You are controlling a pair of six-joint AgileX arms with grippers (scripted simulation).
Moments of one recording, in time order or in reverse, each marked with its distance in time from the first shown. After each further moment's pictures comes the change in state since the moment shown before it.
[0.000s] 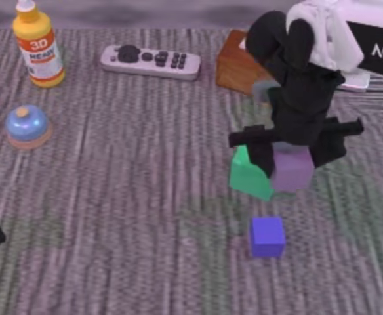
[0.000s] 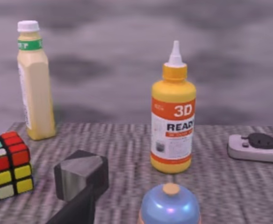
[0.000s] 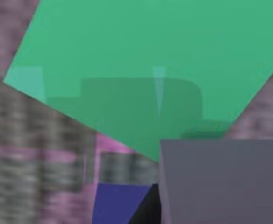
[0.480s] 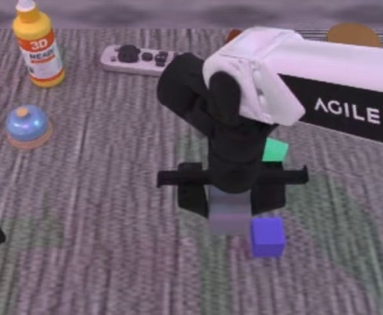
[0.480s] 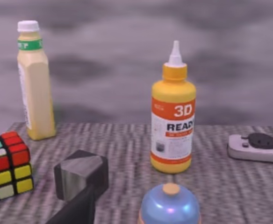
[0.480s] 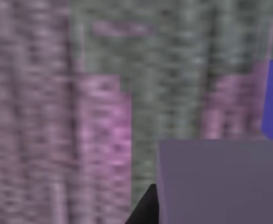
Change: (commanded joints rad) left arm 0.000 0.000 0.000 0.000 0.000 0.000; right arm 0.289 -0.055 -0.024 -0.007 0.010 0.388
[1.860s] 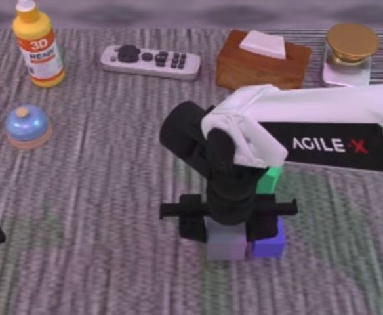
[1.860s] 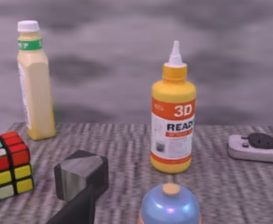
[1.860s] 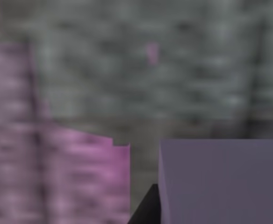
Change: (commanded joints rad) left arm 0.000 0.000 0.000 0.000 0.000 0.000; right arm 0.007 0.077 -0.170 0.248 0.001 0.008
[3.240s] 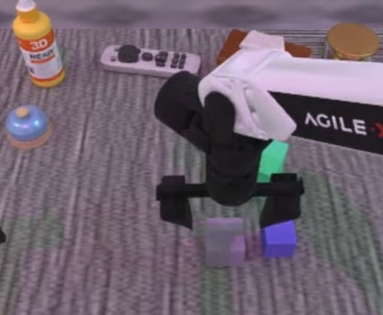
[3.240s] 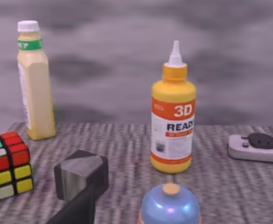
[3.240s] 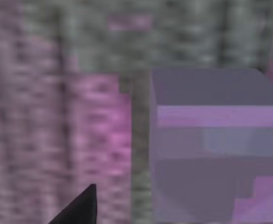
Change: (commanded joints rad) left arm 0.000 0.000 0.000 0.000 0.000 0.000; right arm 0.008 -0.058 0.125 -0.192 -0.001 0.002
